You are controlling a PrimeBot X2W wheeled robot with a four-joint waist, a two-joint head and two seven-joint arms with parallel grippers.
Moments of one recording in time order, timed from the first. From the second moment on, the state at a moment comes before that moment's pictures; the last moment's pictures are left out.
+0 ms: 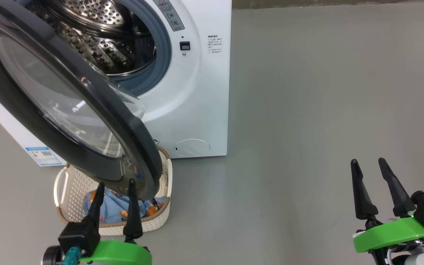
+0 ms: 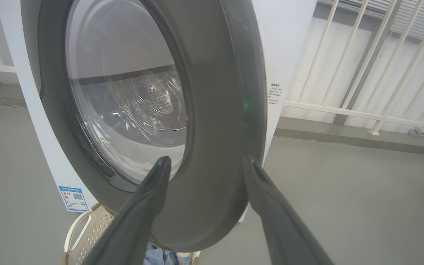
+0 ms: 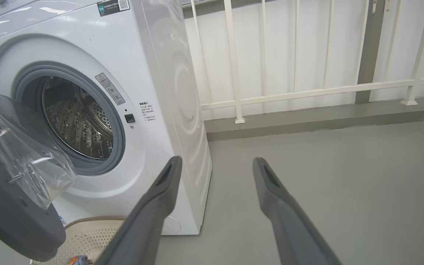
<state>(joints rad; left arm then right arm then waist) -0.07 0.04 -0.24 0.09 -0.31 0.12 -0.26 -0.06 -0.07 -0.10 0.04 0.26 0.12 -0.18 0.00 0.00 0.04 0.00</state>
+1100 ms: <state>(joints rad) -0.06 0.04 -0.24 0.09 -0.31 0.12 -0.26 -0.06 -0.05 -0.11 0.04 0.24 0.12 -0.18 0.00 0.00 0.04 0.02</state>
